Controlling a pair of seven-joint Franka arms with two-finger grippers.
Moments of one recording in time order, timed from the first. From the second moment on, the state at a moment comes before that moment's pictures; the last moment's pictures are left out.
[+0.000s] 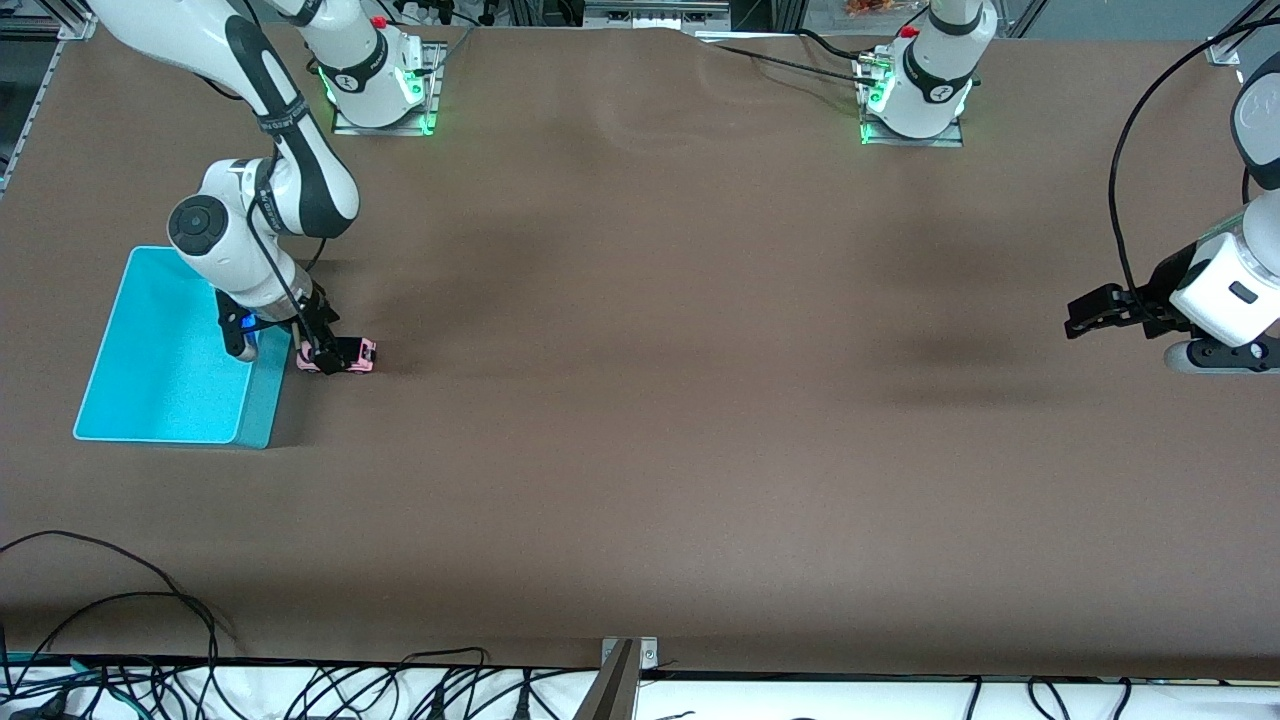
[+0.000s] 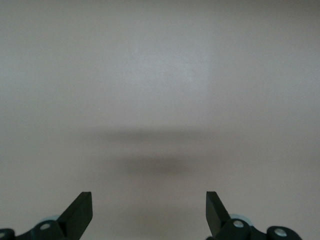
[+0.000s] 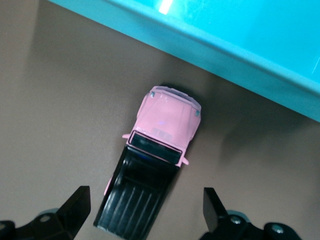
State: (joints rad) left arm 0.10 0.14 -0.06 -1.67 -0.01 1.78 0.02; right arm 0.14 0.30 -0.08 -2.36 0.05 2.74 1.21
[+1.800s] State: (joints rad) left arm 0.10 0.14 -0.06 -1.67 -0.01 1.78 0.02; right arm 0.14 0.21 -0.01 -2.14 0.05 2.47 1.03
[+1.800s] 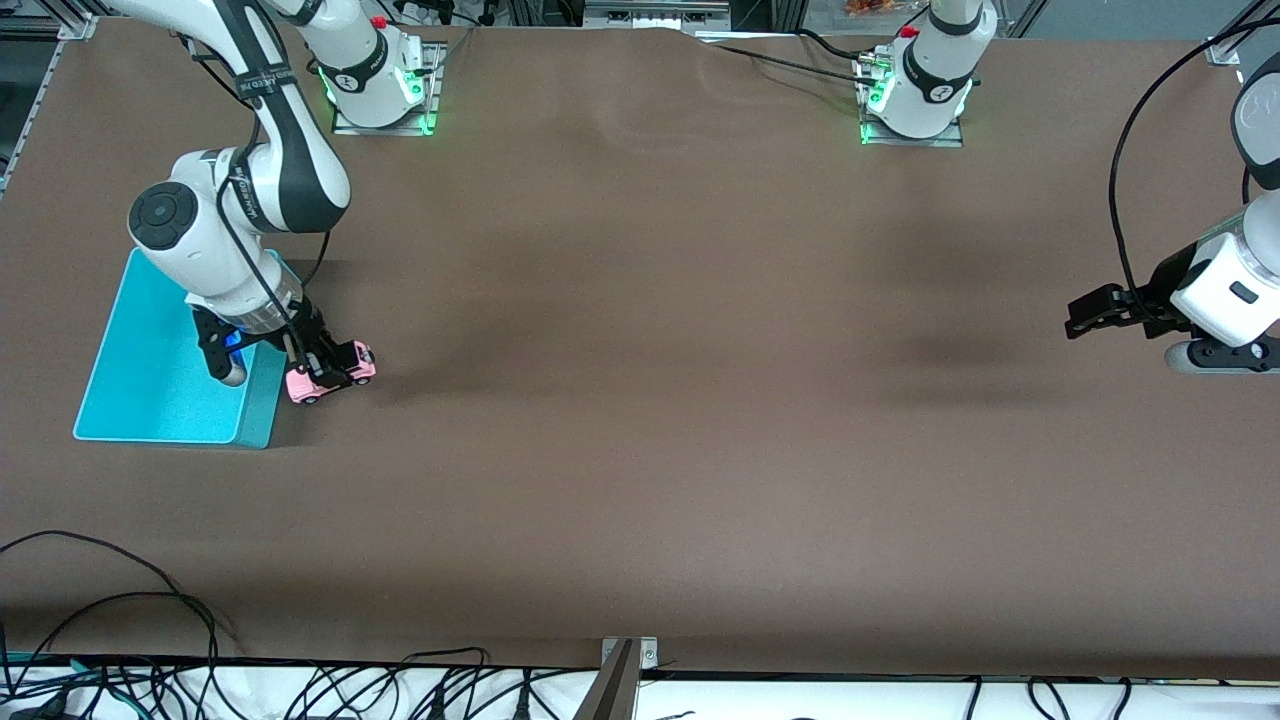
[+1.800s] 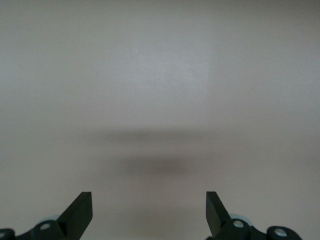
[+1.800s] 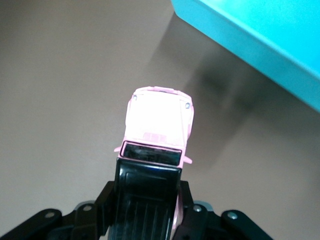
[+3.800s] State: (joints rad) left arm 0.10 0.14 -0.06 -1.67 -0.01 1.78 0.02; right arm -0.18 0.38 -0.21 -2.13 0.00 2.33 -0.16
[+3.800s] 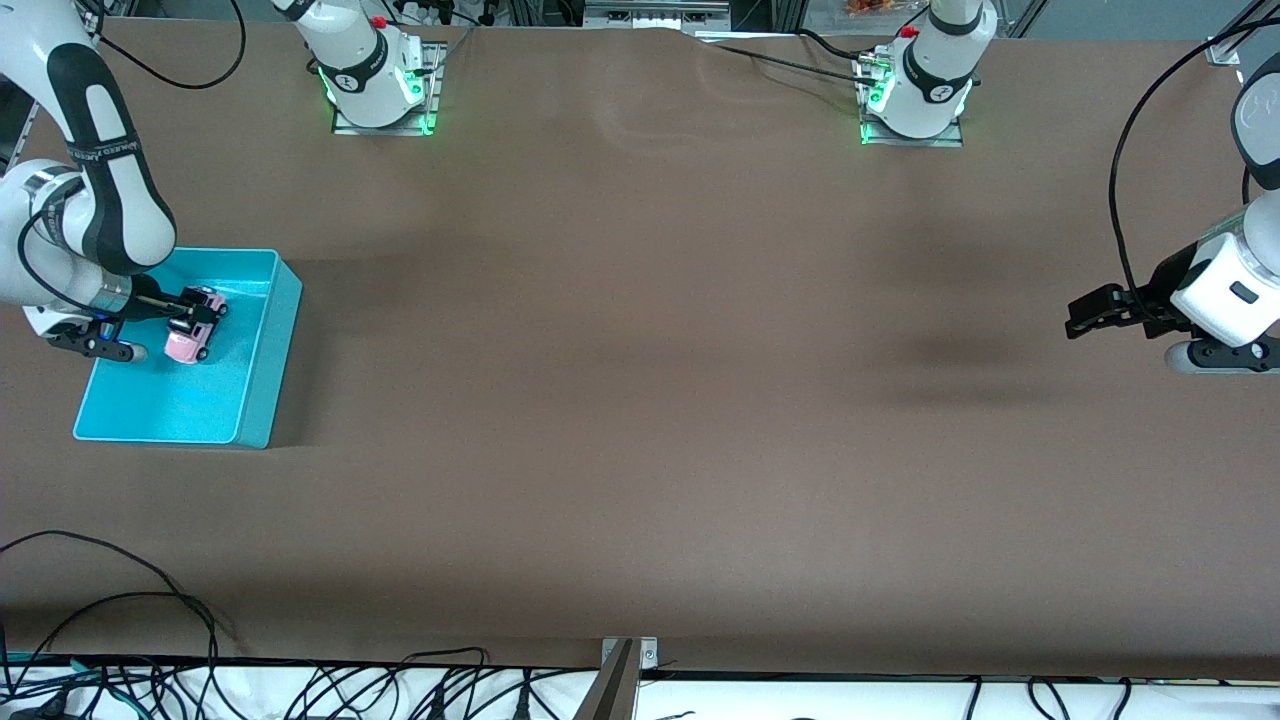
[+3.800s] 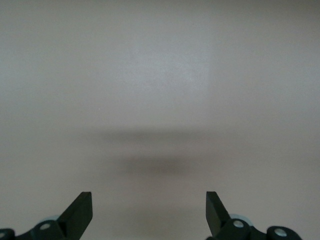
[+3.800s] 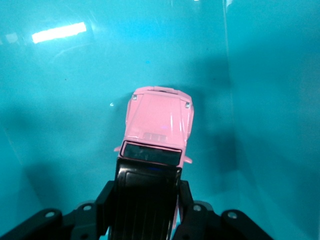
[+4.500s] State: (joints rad) left arm 0.10 0.14 -0.06 -1.67 -0.01 1.78 0.02; right arm -0.18 0.43 -0.20 -2.14 0.00 2.40 -0.12
